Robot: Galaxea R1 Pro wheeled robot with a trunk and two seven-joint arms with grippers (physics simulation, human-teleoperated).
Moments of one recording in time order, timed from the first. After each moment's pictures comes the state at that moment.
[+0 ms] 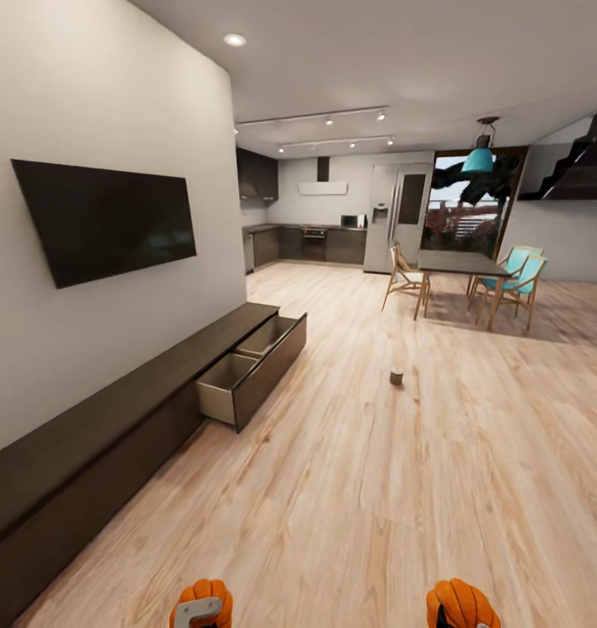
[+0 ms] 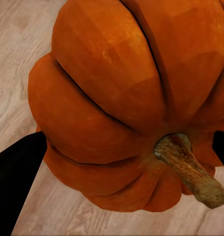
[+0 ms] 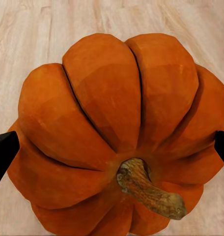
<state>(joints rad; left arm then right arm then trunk) -0.54 0.01 -2.30 -0.29 2.35 -0.36 0.35 -0.22 -0.05 0.04 -0.31 -0.47 -0.54 -0.14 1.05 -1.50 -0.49</state>
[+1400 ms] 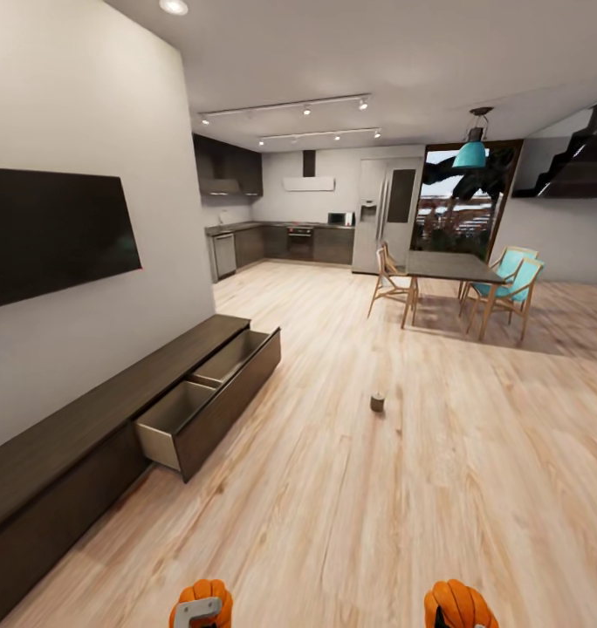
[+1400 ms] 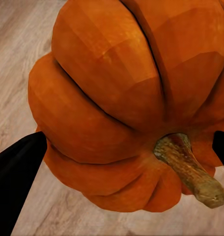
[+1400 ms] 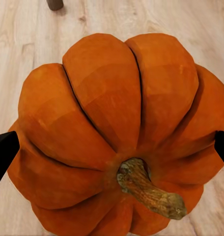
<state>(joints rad) -0.54 0.01 -2.30 -0.29 2.35 -0.36 0.35 -0.22 -0.04 0.05 -0.30 -0.46 -0.54 -0.14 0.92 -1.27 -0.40</state>
